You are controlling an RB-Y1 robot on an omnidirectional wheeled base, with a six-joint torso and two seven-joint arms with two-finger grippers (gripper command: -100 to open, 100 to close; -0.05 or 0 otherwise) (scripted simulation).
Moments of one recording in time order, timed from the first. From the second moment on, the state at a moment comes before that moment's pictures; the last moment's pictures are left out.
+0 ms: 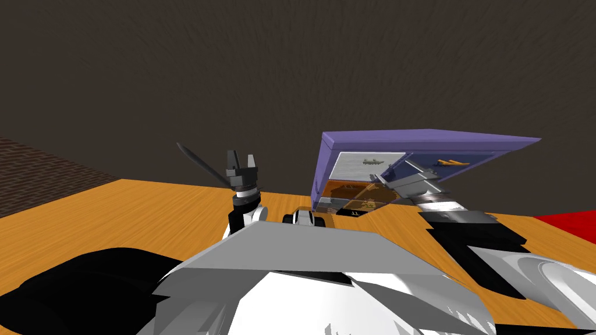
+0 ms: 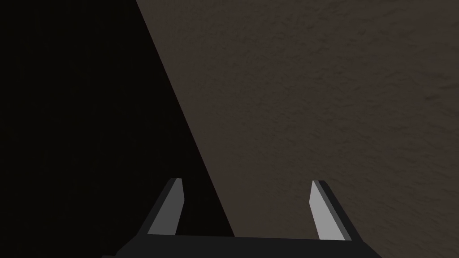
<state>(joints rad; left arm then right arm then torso) 0.52 0.02 -0.07 -2.40 0.05 -0.63 -0.16 0.69 -0.48 -0.58 -2.36 1.00 -0.30 1.02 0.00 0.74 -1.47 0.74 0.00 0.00</state>
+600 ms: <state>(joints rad) 0.52 0.02 -0.07 -2.40 0.05 -0.63 -0.16 0.70 -0.48 -0.59 -2.39 1.06 -0.29 1.08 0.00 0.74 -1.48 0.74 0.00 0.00</state>
